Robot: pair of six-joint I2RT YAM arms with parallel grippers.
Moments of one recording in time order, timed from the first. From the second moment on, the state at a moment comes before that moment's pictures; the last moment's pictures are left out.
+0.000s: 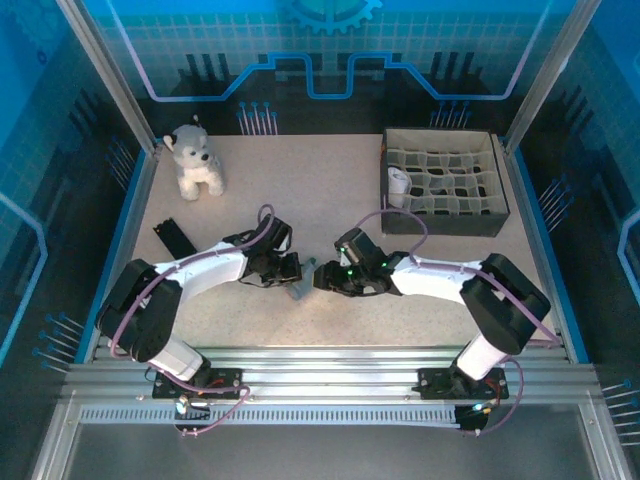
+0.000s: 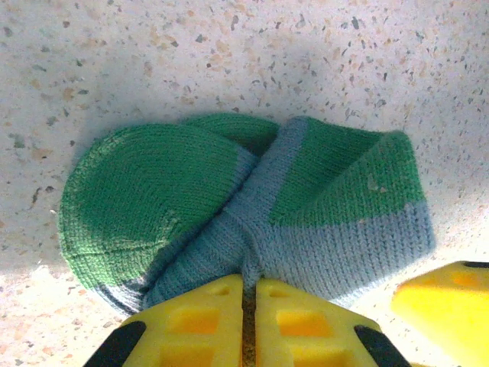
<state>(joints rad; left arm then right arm) -0.51 1.54 0.84 -0.44 0.26 -0.75 0.78 1.63 0.82 -0.11 -0.32 0.95</state>
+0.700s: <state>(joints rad) -0.43 1.55 0.72 -0.22 0.47 -0.92 0.78 1.74 0.84 0.03 -0.34 1.10</state>
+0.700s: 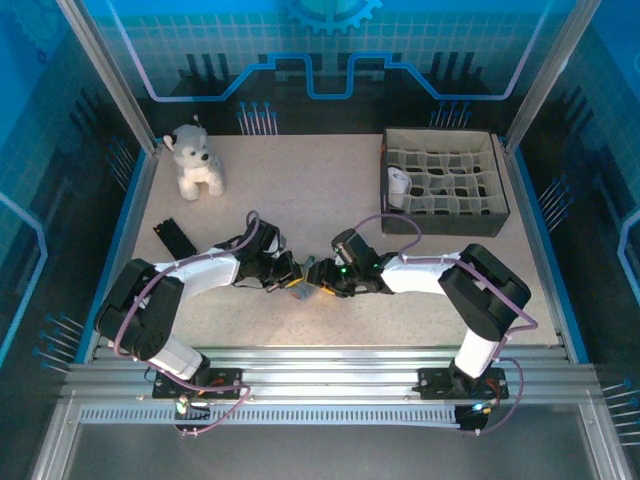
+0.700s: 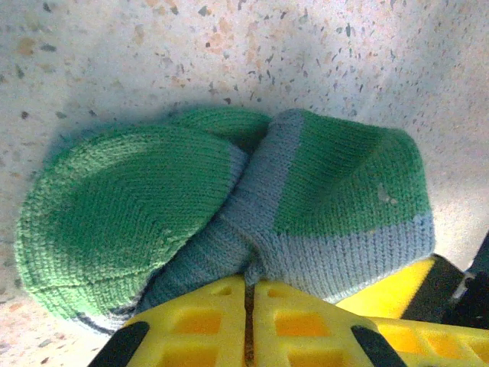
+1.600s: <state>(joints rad) -0.38 1.56 0.67 -0.12 0.54 -1.02 0.76 1.85 0.93 0.04 -0.41 1.14</state>
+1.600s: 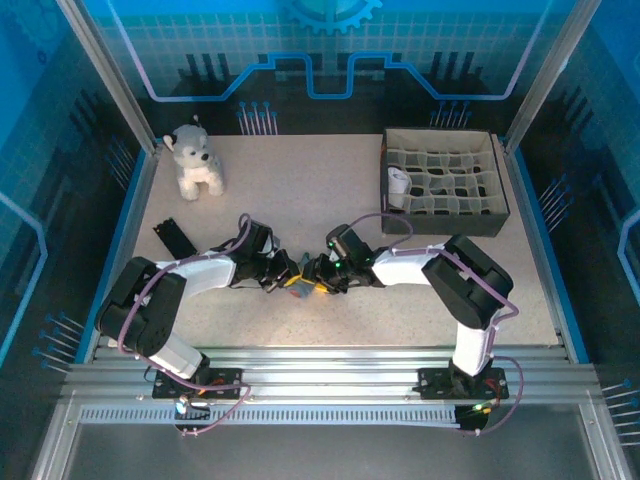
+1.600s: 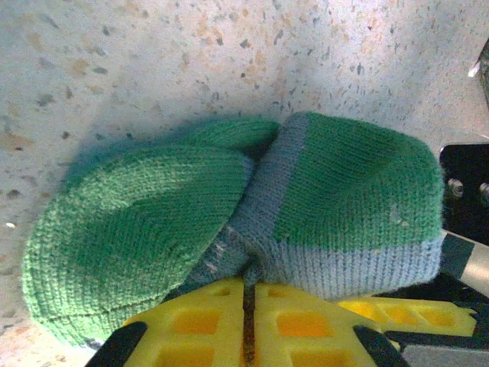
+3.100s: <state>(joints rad) -0.33 1.64 0.84 -0.41 0.53 -0.70 0.73 1.90 1.14 -0.31 -0.43 0.81</state>
